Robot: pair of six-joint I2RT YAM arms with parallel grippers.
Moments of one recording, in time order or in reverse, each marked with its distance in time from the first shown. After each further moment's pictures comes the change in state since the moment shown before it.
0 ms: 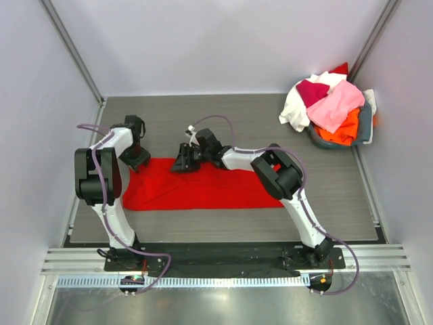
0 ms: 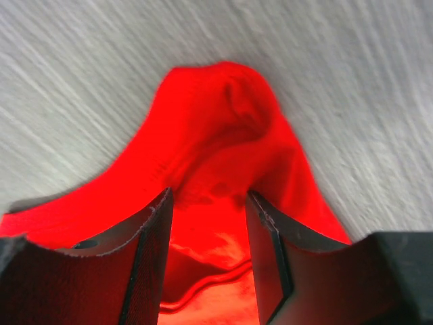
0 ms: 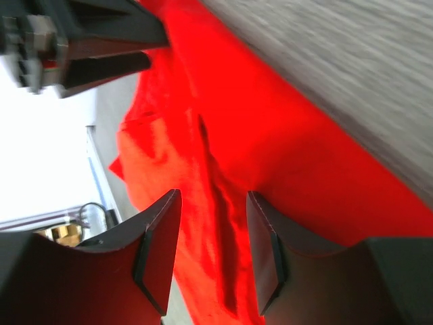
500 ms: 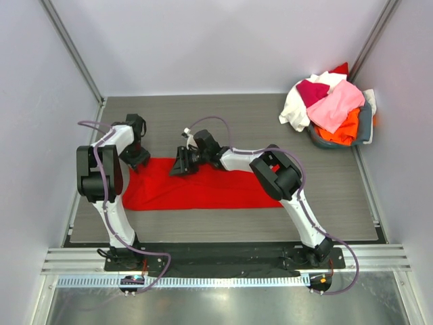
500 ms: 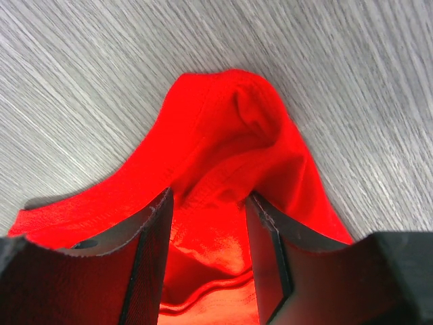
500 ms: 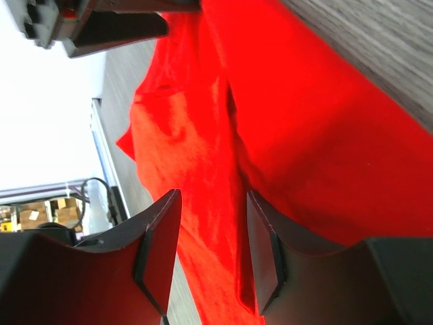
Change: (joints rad) left arm -0.001 0.045 0.053 -0.064 -0.045 0.002; right arm 0.015 0.000 -0.007 0.025 -0.076 -0.030
